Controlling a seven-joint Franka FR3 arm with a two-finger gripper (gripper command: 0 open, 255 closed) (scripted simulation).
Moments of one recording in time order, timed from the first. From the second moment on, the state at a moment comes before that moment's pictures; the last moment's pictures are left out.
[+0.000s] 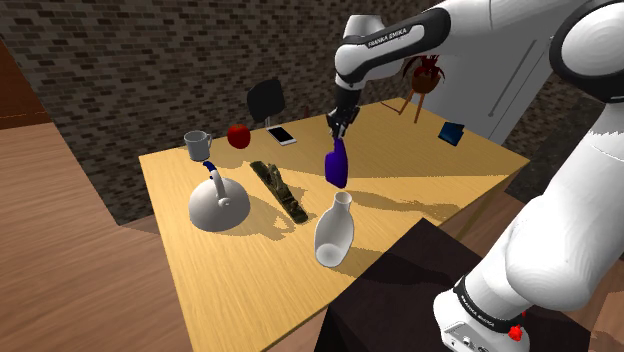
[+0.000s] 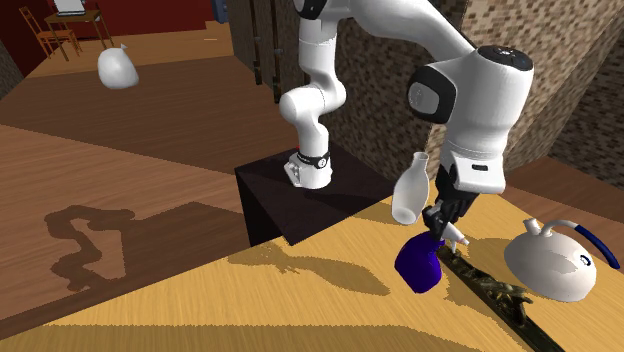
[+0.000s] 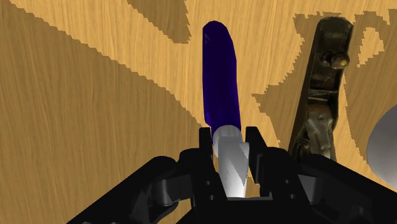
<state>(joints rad) 0.10 0.08 -0.22 -2.01 0.03 2.13 -0.11</state>
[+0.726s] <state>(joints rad) 0.10 0.12 -0.22 -2.06 0.04 2.21 -0.12</state>
